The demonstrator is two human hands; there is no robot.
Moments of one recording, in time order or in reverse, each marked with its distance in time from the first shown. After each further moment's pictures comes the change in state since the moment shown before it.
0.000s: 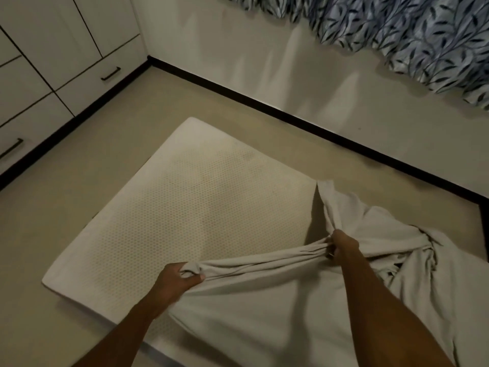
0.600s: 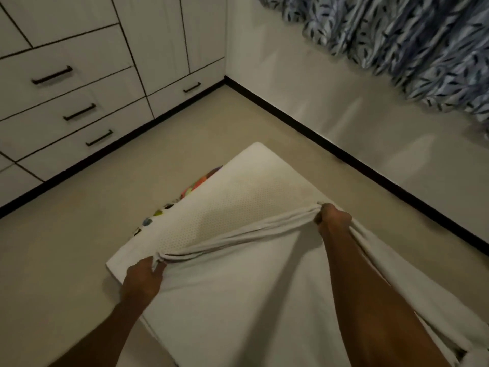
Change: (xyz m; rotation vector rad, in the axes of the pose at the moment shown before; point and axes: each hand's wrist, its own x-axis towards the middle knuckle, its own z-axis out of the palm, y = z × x) left_hand 0.004 -0.062 -0.176 0.286 0.732 -0.123; right_hand -0.176 -0.075 0.233 -0.077 -0.165 -0.342
